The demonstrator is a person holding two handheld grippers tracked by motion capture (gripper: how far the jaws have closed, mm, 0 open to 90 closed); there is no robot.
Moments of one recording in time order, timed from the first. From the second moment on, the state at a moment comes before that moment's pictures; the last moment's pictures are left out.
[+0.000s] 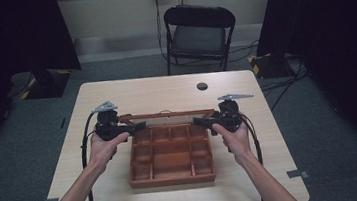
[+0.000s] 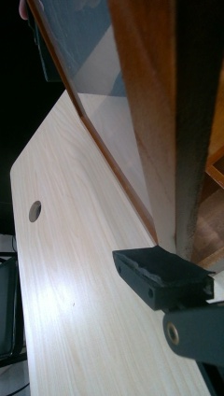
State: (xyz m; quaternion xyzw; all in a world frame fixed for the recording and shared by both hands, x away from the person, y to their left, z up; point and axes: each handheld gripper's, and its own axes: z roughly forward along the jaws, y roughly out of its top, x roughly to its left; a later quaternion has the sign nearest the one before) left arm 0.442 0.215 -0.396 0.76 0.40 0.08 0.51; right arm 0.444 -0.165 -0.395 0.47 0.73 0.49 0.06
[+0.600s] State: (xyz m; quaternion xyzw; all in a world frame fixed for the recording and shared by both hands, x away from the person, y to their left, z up) left arm 0.427 0.215 -0.403 0.77 0.39 0.08 0.50; right arm 0.421 -0.178 -0.401 0.47 0.74 0.48 0.06
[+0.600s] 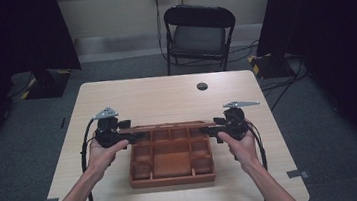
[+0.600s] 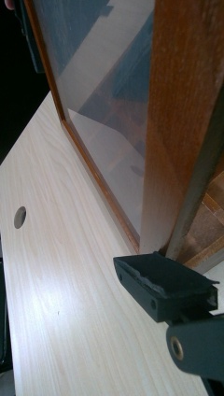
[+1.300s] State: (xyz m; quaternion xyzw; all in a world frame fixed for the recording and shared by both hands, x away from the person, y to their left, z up) left arm 0.406 0.225 -0.406 0.77 0.39 0.11 0.49; right arm 0.393 -0.211 -0.399 0.46 0.75 0.47 0.06
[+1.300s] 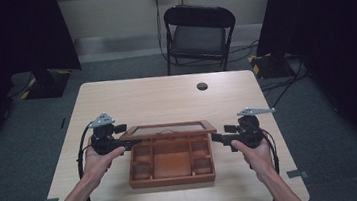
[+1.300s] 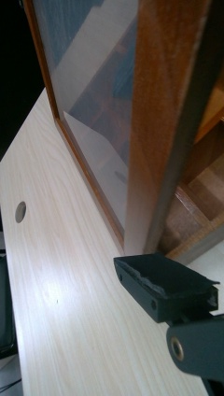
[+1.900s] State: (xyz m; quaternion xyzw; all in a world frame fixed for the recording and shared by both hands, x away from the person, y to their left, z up) left arm 0.388 0.236 -0.416 0.79 0.38 0.11 0.47; right arm 0.379 -0.229 -0.383 0.45 0.76 0.46 0.05
